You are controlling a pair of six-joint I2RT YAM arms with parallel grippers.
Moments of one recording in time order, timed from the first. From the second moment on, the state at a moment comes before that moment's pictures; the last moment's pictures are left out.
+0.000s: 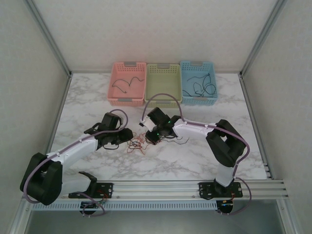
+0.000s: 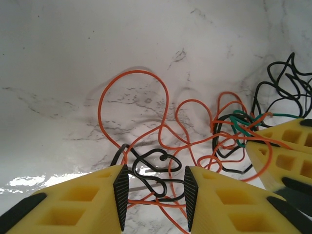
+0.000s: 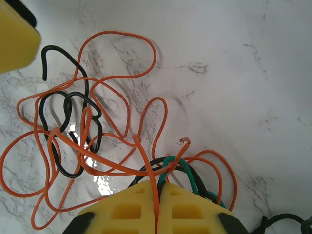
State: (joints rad) left arm -0.46 1.25 0.61 -0.36 0.23 -0.75; right arm 0.88 1.80 1.13 -0.36 -0.21 -0.07
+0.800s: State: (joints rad) left arm -0.47 1.35 0.62 -0.38 0.17 -0.71; right arm 0.88 1.80 1.12 -0.34 -0.21 -0.07
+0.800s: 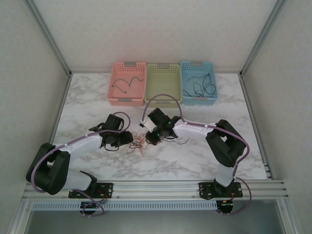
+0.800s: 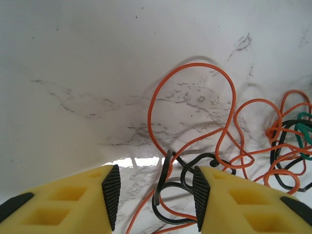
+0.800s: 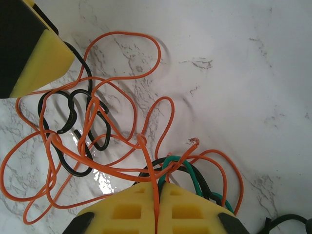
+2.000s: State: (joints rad) left arm -0.37 0.83 0.91 -0.73 -0.20 -0.67; right arm 0.85 1.78 1.09 -0.31 -0.21 -0.04
